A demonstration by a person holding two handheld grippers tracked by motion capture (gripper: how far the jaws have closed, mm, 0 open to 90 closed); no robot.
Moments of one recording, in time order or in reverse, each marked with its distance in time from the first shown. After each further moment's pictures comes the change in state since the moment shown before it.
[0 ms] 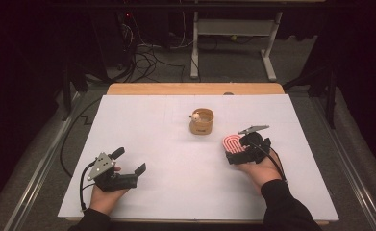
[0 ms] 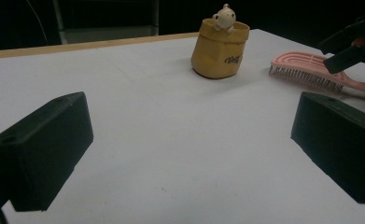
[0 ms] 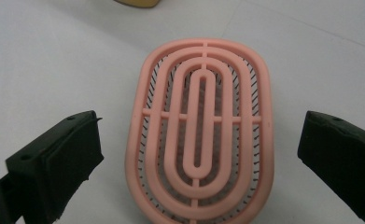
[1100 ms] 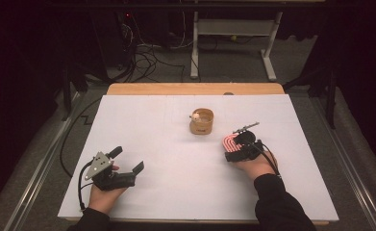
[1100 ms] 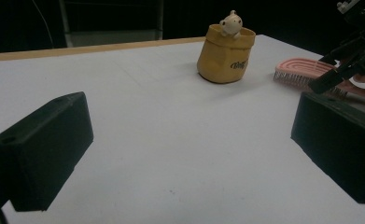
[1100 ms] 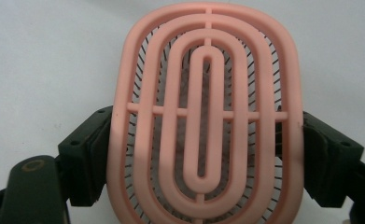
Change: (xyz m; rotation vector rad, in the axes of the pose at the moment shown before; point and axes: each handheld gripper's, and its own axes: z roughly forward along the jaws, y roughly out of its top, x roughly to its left) left arm 0.004 0.001 -0.002 -0.017 0.013 -0.014; right arm 0.002 0.007 0.024 0.140 -0.022 0.003
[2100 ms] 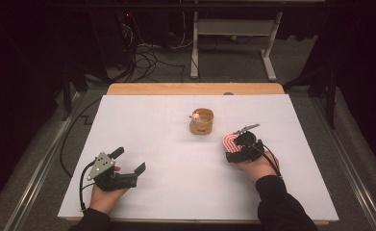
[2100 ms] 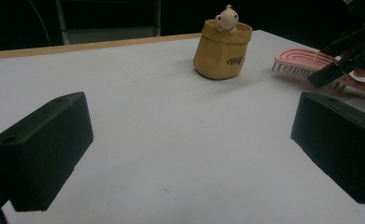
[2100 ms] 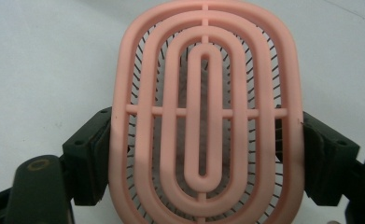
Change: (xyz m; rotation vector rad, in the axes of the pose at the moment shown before) left arm -0.004 -0.001 0.002 0.014 -0.006 0.015; right arm 0.001 -0.004 -0.005 -0.044 -0.017 -0.022
